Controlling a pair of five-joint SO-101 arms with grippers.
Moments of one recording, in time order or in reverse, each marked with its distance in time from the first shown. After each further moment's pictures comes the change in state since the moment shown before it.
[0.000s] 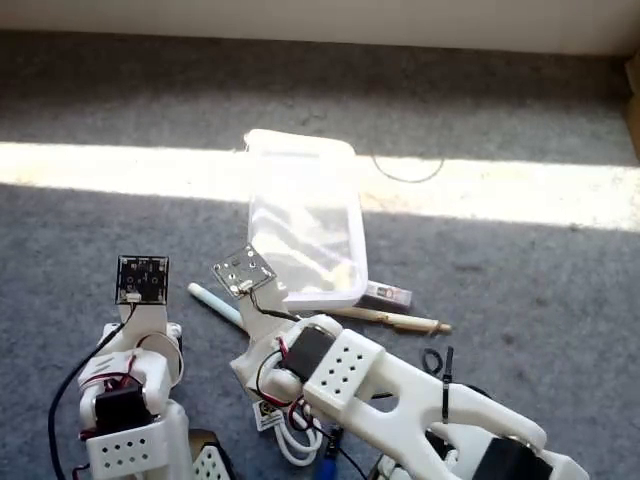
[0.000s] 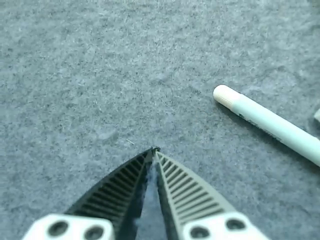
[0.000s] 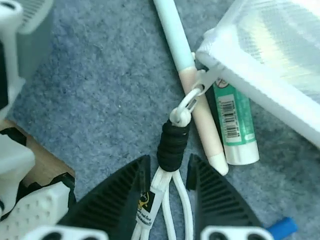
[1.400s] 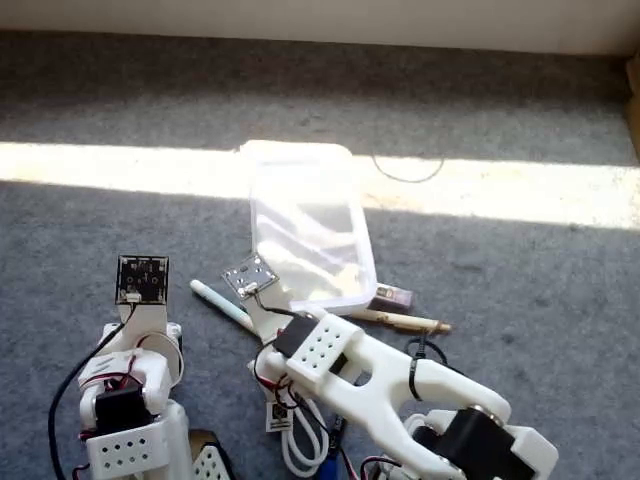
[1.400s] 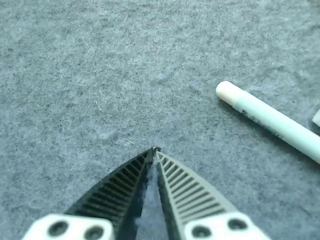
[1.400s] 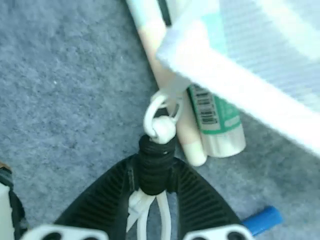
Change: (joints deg) left arm 0.0 0.0 0.0 0.0 0.0; right arm 4.6 9.4 0.0 0.4 4.9
